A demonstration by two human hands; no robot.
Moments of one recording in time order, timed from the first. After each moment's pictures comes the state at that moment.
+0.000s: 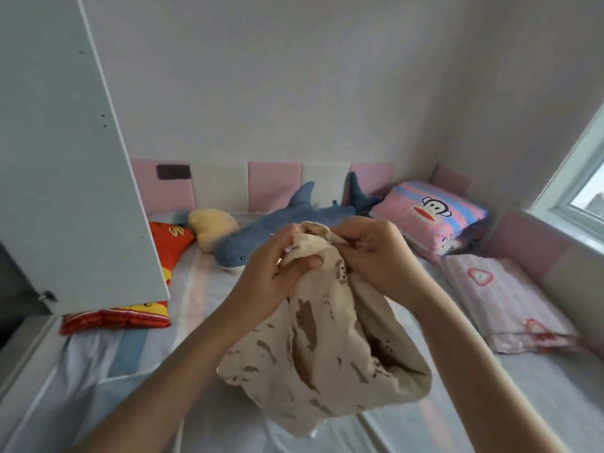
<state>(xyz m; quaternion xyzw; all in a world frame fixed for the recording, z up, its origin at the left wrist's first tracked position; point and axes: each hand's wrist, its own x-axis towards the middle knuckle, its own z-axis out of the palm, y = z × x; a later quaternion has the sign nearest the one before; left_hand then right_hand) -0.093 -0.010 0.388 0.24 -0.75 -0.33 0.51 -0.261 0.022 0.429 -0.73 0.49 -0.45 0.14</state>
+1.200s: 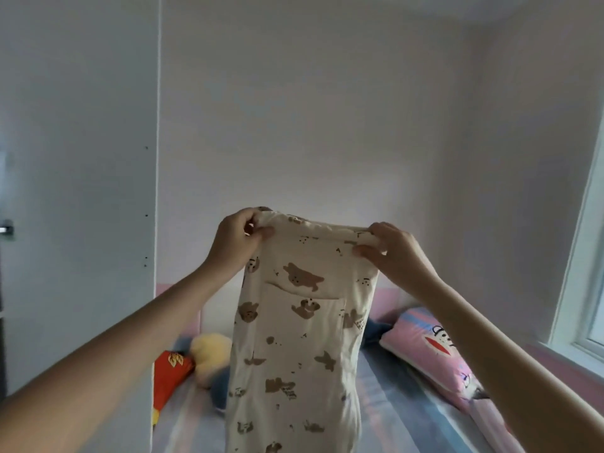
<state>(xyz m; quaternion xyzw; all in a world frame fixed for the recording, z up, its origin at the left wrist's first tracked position) -0.045 -0.122 0.588 0.33 -0.72 -0.10 0.61 -0.311 -0.045 0.596 -0.72 0.52 -0.43 -0.18</state>
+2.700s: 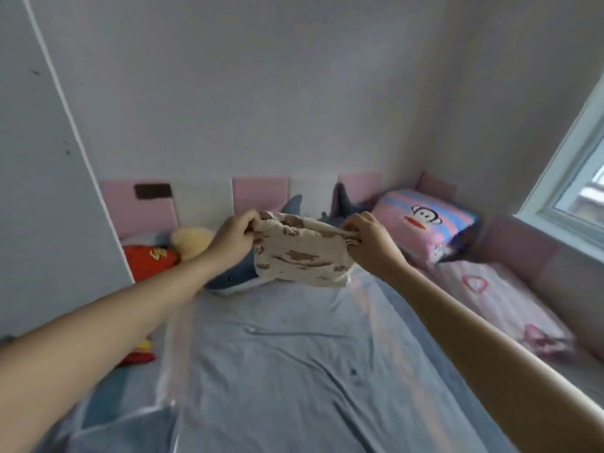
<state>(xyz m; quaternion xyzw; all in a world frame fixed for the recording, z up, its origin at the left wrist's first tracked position) -0.083 -0.233 0.420 0.40 -0.78 -0.23 0.42 -0.332 -0.141 0.433 -0.66 0.66 -0.36 -0.02</state>
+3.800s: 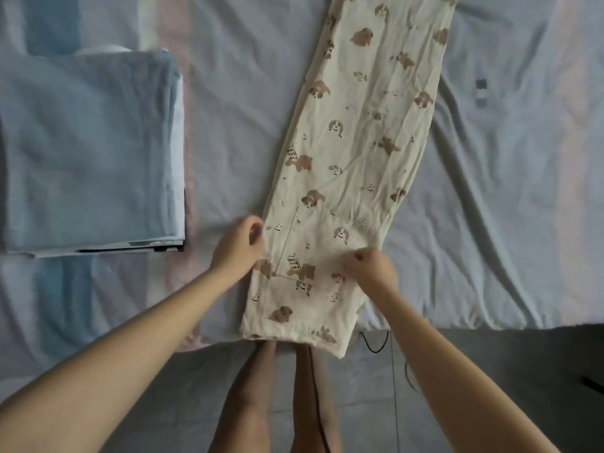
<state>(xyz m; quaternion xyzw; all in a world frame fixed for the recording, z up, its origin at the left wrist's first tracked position) 0.021 0.034 -0.238 0.67 -0.59 -0.44 0.05 -0.220 0.086 -0.228 -0.40 0.81 0.02 0.42</state>
